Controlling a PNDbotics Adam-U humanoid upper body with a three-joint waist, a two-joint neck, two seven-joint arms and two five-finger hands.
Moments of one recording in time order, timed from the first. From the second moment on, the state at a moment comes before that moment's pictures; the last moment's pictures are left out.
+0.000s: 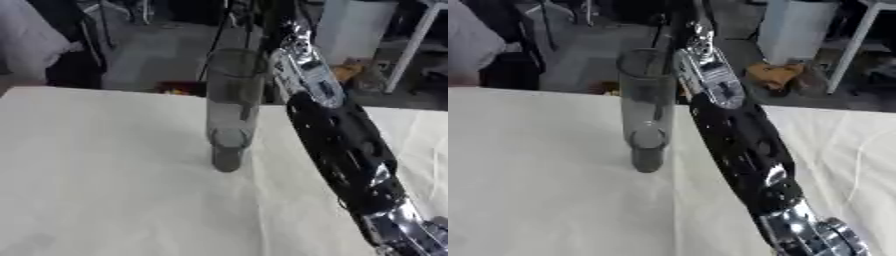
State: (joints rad) left arm -0.47 0.10 -0.03 -1.99 0.03 -0.35 0.13; right arm -1.20 -0.42 0.04 -1.22 -0.40 0.06 -0.36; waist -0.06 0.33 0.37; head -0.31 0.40
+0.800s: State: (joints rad) left arm -0.47 0.10 -0.03 -1.99 0.03 -0.34 0.13; right arm -1.17 -0.43 0.04 -1.21 -0.30 -0.03 -0.30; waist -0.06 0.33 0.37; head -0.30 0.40
